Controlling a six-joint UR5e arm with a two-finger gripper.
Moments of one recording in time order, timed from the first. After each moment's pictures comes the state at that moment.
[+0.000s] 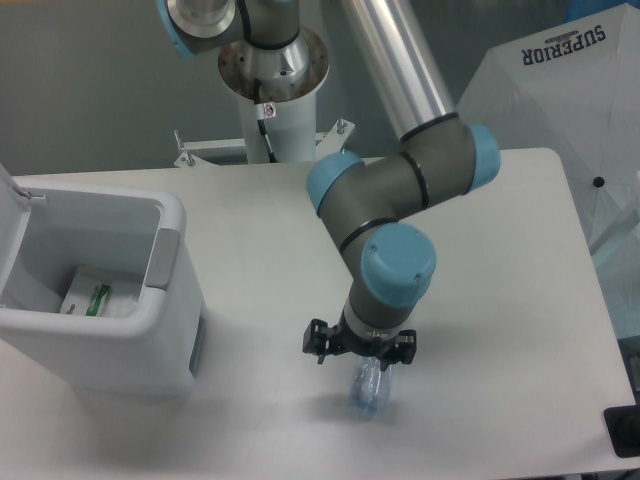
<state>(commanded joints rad) 2.41 -2.19 -1.38 -1.18 1.52 0.50</state>
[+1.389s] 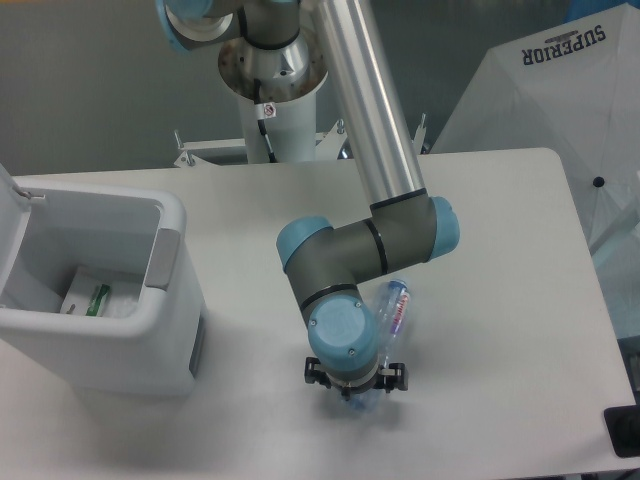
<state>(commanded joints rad) 2.33 -2.31 -1.34 -1.08 1.73 0.44</state>
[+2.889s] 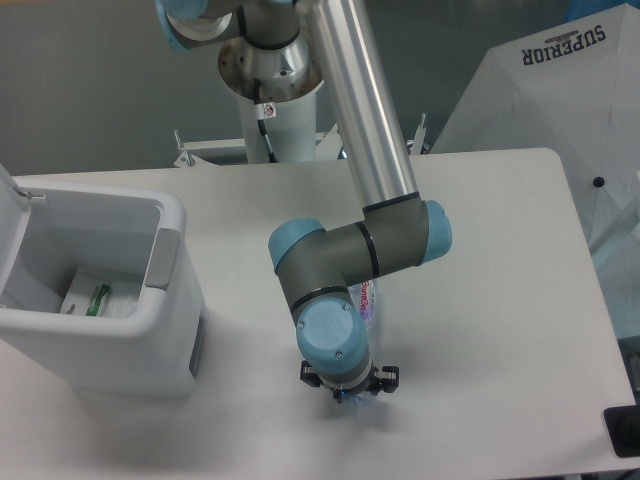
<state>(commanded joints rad) 2.33 -2.25 -1.34 -1.08 1.72 0.45</state>
